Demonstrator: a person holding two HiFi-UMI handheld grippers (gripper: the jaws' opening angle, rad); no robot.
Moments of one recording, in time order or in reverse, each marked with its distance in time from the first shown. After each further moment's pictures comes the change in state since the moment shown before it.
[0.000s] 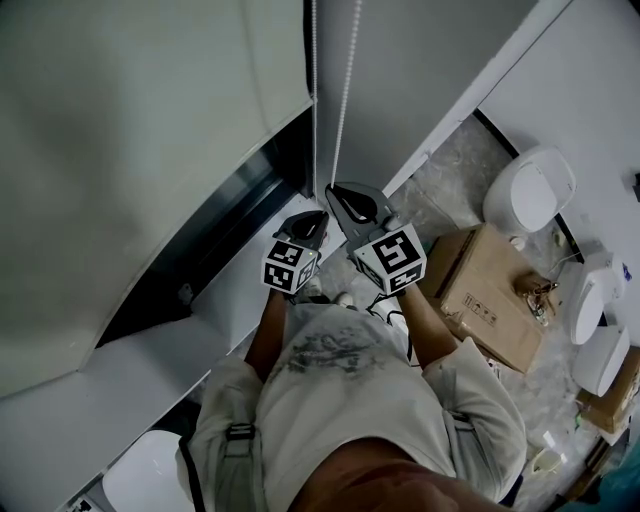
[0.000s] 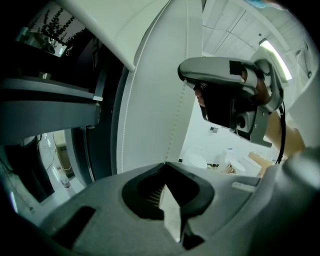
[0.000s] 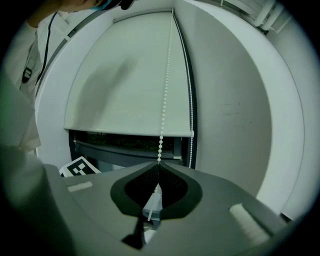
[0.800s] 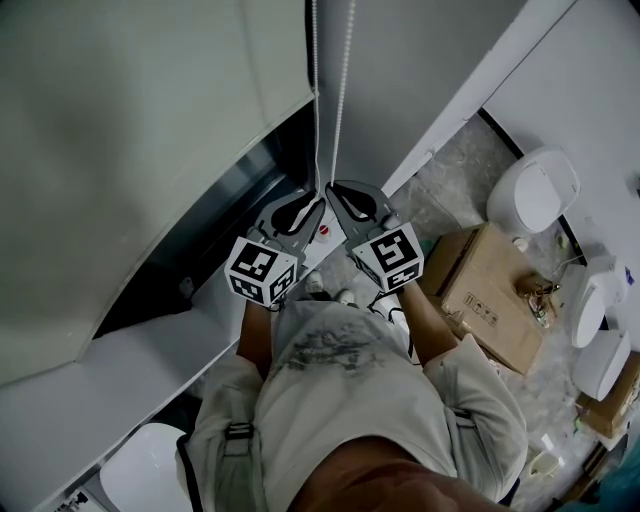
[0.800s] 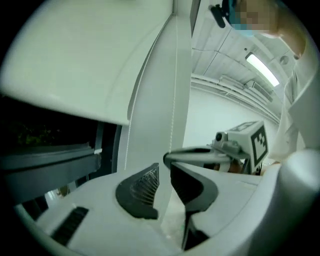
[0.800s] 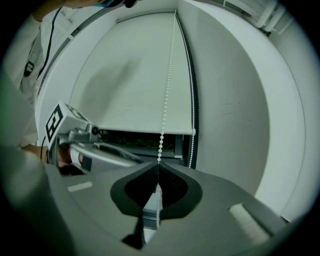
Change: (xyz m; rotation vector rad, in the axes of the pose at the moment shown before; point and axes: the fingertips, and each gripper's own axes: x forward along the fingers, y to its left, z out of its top) left arm -0.067 -0.024 0.110 0.046 -0.222 -0.044; right arm -0.002 0.002 -0.004 -0.025 -0.012 0.011
